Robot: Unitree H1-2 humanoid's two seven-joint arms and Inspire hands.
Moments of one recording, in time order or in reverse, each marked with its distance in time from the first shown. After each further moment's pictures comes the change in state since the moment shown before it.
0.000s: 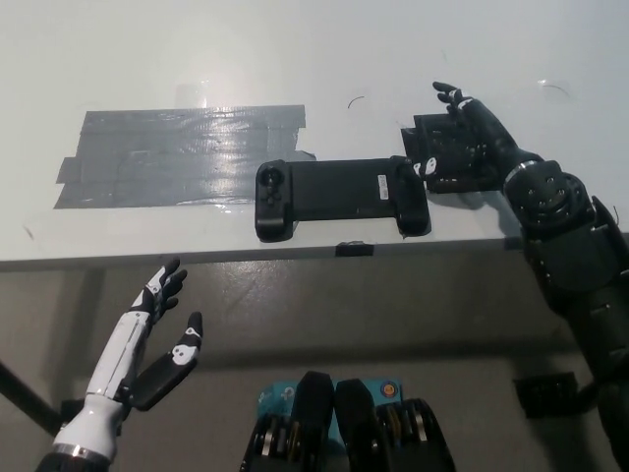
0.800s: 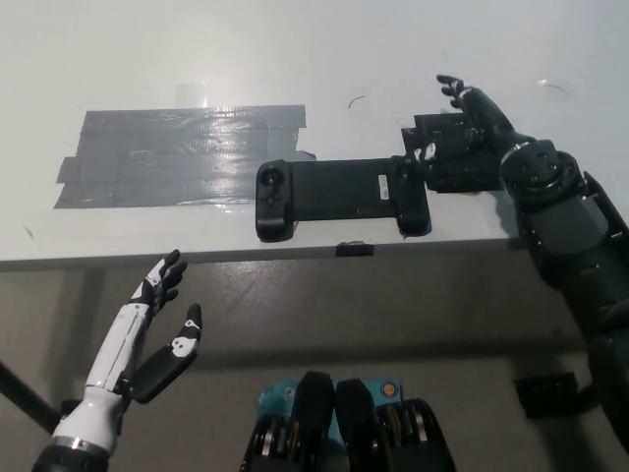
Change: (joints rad) left_arm -0.017 0.001 0.003 0.001 -0.001 0.001 0.000; right_arm -0.125 0.011 -0.029 0.276 0.006 -0.045 -0.038
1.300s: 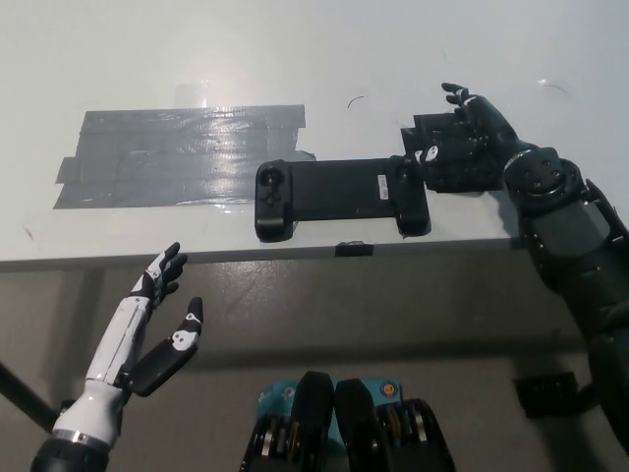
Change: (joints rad) left_arm -0.015 0.001 0.000 0.000 -0.002 0.001 0.000; right_arm 0.000 0.000 -0.018 0.016 0.015 -0.028 -0.006
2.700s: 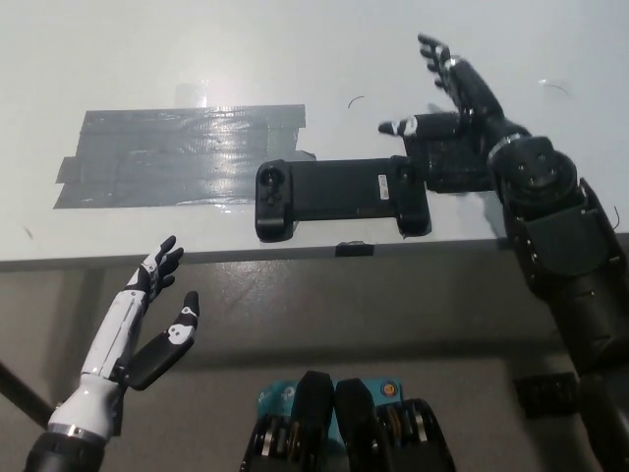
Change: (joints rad) left_arm -0.013 0.010 0.007 0.000 -0.006 0.002 0.000; right_arm 0.099 0.033 -0.023 -0.305 0.067 0.053 0.024
